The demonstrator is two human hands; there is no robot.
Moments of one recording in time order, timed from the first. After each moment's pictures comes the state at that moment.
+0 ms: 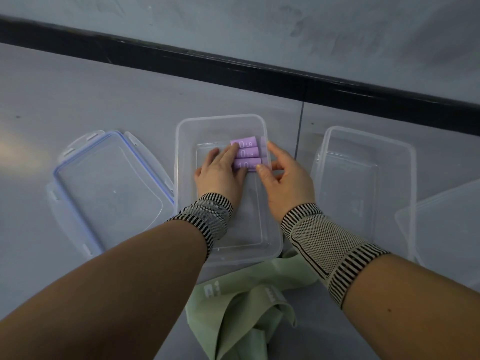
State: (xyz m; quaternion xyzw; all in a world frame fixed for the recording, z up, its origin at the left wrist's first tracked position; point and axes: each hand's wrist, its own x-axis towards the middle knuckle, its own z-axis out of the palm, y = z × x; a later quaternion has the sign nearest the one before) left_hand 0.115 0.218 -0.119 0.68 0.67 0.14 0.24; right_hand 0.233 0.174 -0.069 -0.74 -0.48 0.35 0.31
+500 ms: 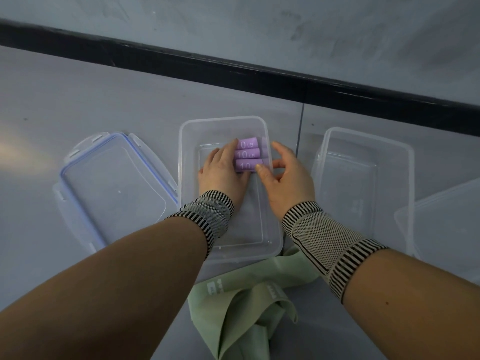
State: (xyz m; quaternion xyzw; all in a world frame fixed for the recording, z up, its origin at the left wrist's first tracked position) left_hand 0.114 0.221 -0.110 0.68 0.66 0.15 0.27; right_hand 0.234 0.175 -0.064 -0.75 -0.49 0.34 0.29
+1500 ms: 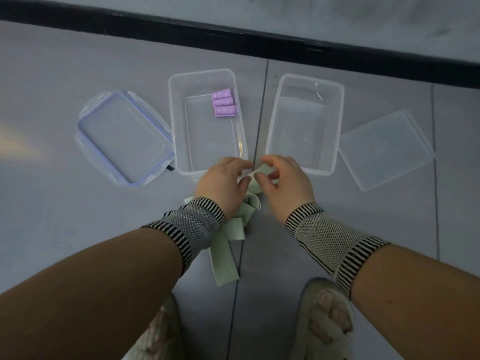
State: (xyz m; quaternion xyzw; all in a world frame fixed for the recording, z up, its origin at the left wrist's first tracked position) left_hand 0.111 0.044 0.008 0.76 0.55 0.12 0.32; right_hand 0.245 0.006 0.023 -0.75 -0.53 0.34 0.22
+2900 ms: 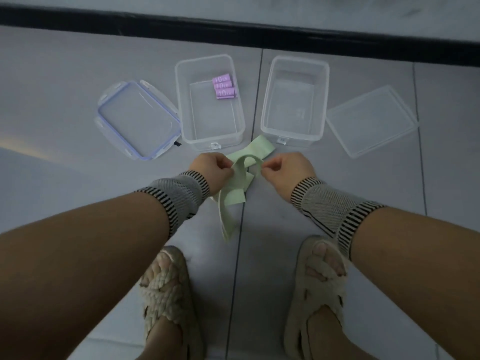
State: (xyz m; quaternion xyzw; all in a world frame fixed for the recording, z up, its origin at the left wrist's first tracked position) left_hand 0.082 -0.006 0.034 0.60 0.65 0.01 0.47; right_hand 0.244 -0.062 0.048 -0.76 -0.50 0.38 0.15
